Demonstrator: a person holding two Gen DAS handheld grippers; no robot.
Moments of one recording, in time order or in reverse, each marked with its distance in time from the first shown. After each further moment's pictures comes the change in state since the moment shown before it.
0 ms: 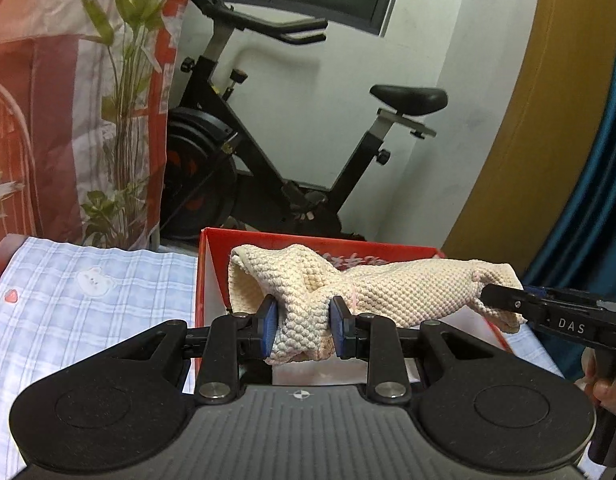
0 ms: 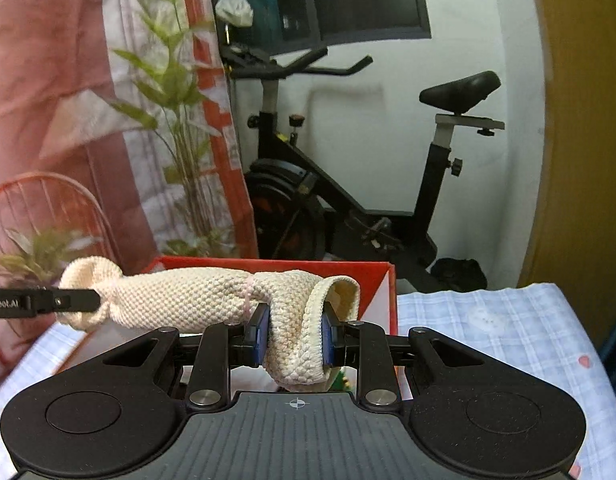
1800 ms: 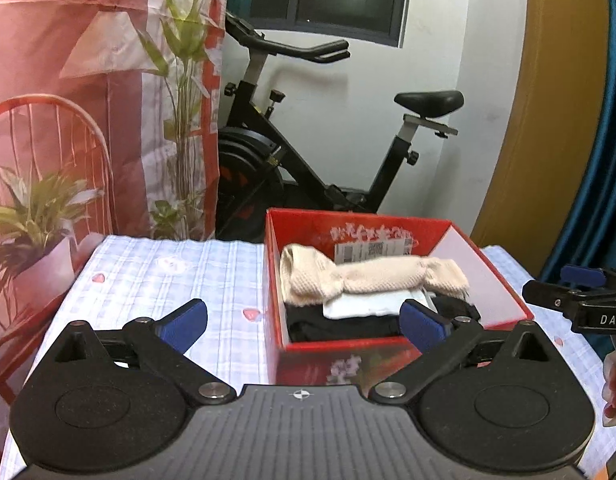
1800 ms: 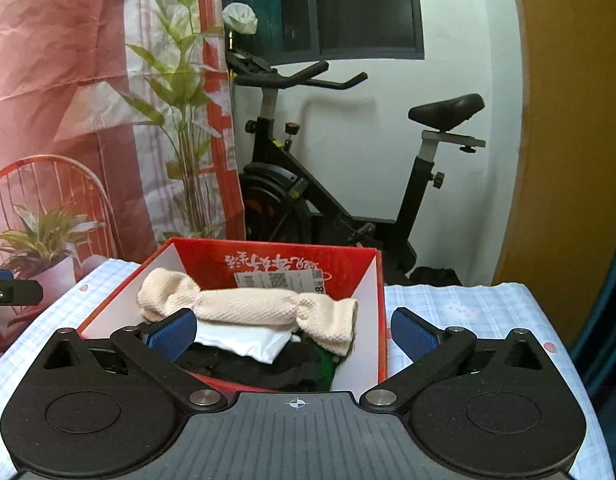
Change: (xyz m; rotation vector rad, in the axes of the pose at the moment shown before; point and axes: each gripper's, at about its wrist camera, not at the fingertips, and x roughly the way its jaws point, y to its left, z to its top) left arm -0.113 -0.012 -0.047 0.057 -0.053 0.158; right arm -0.081 0.040 -0.044 -0.051 -0.039 -0.055
